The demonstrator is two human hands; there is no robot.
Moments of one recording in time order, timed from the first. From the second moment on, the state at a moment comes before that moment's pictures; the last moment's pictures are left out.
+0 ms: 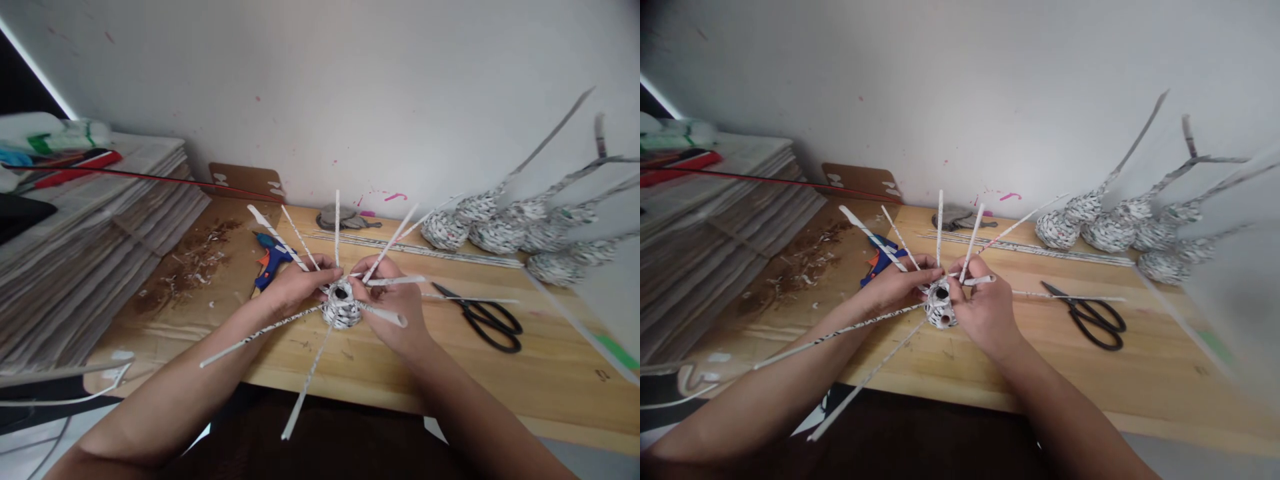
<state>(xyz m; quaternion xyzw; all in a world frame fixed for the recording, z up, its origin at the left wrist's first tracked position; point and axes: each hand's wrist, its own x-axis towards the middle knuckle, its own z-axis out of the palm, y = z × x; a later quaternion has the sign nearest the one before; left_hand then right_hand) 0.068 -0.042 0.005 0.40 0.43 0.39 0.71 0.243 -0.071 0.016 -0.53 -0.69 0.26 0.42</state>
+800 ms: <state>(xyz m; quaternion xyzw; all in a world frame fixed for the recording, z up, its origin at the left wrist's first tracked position) 0.064 -0.042 0.002 0.58 0.50 0.39 0.51 0.265 -0.041 0.015 -0.50 -0.48 0.56 0.44</state>
